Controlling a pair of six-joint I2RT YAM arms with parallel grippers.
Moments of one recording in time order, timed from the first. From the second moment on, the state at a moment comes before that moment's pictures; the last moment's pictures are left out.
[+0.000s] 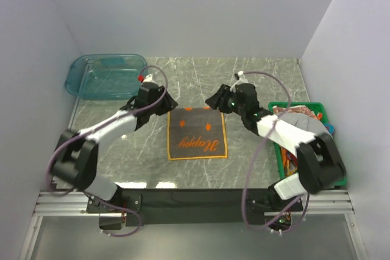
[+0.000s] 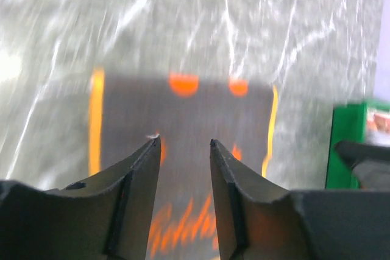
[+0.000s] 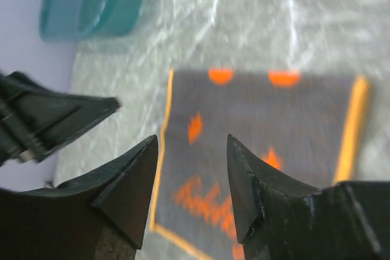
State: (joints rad) left arm -0.47 1.45 0.89 -0.02 -0.01 -0.80; right arm 0.45 1.42 0.81 0.20 -0.18 0.71
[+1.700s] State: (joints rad) left arm -0.39 1.77 1.16 -0.22 -0.09 -0.47; right arm 0.34 2.04 1.51 -0.47 -0.15 -0.05
